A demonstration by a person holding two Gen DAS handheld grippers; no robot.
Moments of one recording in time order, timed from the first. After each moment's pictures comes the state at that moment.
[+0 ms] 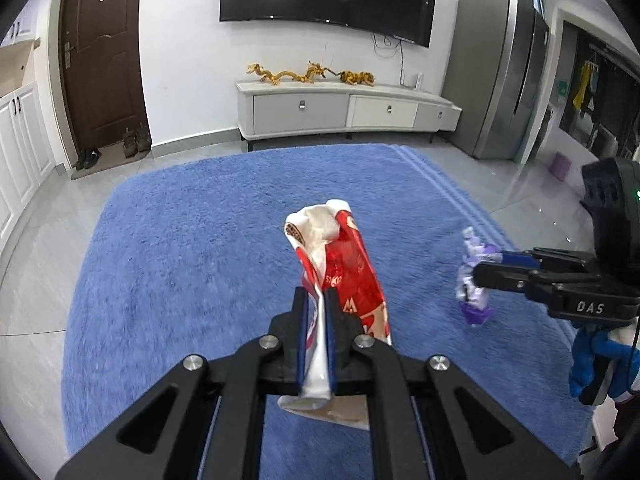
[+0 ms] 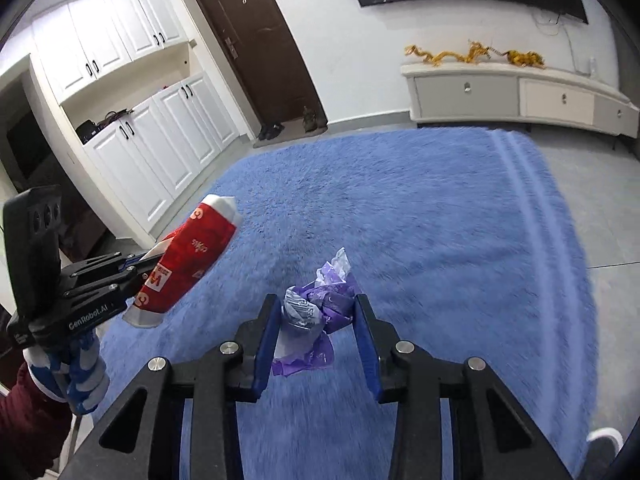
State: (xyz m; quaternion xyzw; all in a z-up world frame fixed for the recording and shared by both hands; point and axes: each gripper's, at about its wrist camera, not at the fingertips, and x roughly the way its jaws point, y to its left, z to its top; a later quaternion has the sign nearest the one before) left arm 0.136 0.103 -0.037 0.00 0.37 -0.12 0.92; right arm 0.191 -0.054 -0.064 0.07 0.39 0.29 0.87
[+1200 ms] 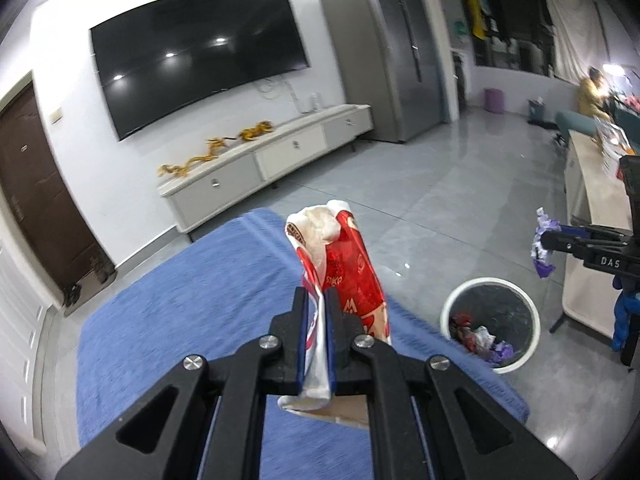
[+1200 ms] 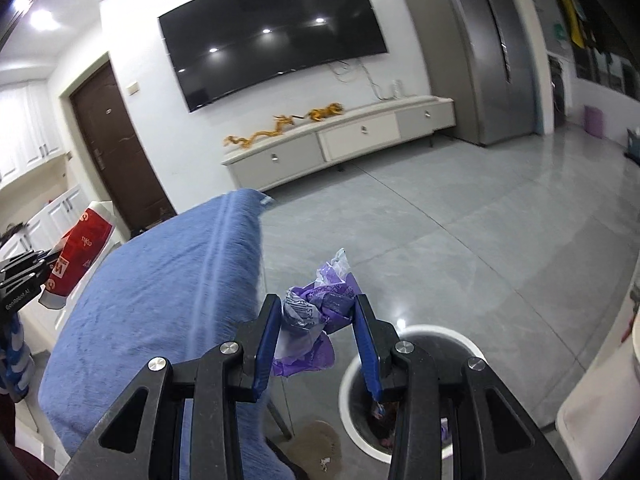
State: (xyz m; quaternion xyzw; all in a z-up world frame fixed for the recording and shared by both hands) left arm 0.033 -0.162 0.023 0.19 0.28 -0.22 0.92; right arm -0.016 -0.341 -0.061 0.16 0.30 0.01 0.94
